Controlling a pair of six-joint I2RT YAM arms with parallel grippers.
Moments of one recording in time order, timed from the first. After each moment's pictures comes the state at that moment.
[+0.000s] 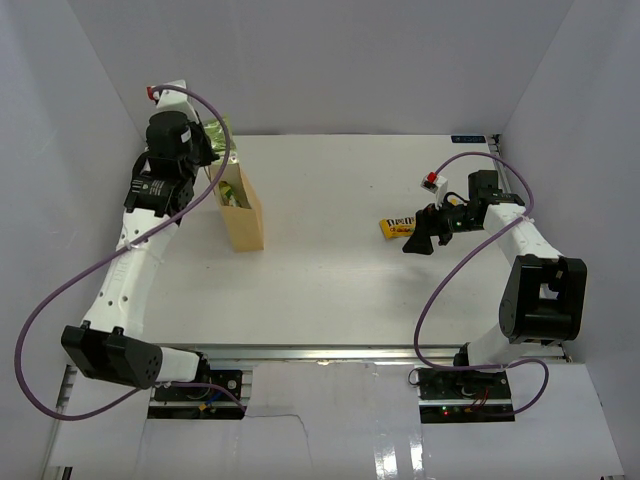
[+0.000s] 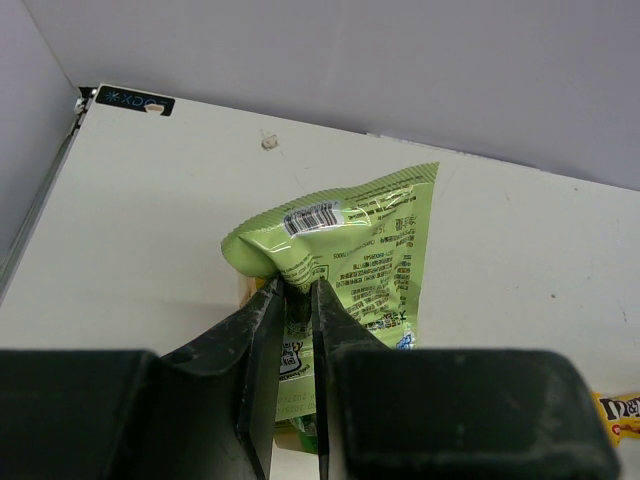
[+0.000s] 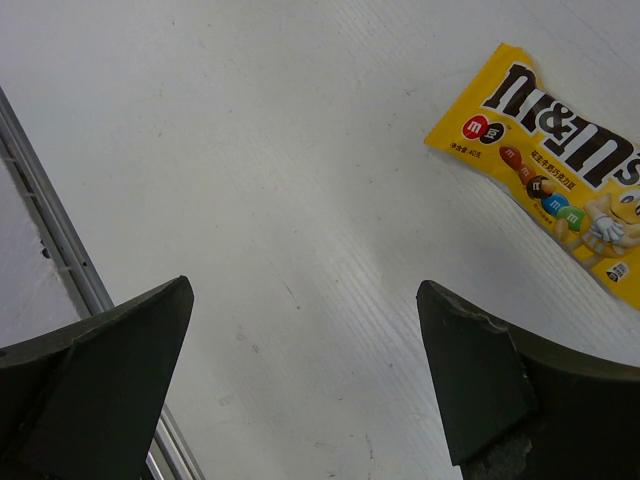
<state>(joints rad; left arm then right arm) -0.20 1.34 1.52 -0.43 -0.26 -0.22 -0.03 1.56 1.11 -0.74 -0.90 -0.60</state>
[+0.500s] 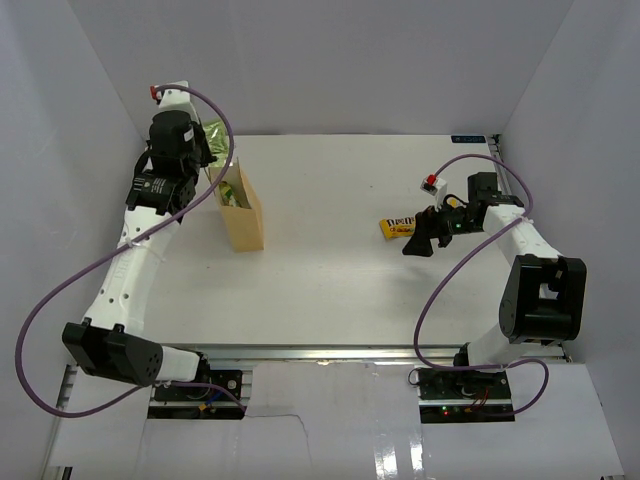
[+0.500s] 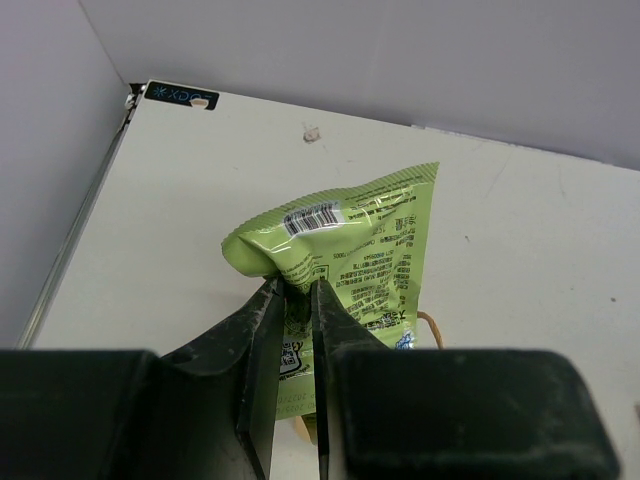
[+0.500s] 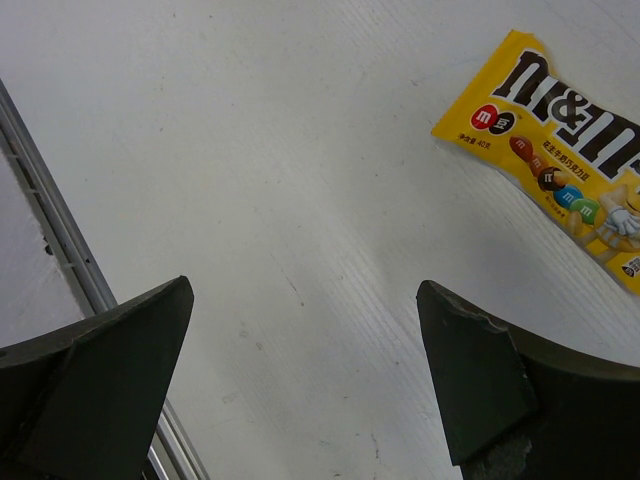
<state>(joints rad) -0.20 1.35 1.54 -0.46 -0.33 -0.17 -0.03 1.56 1.10 -0.73 -0.90 -0.61</state>
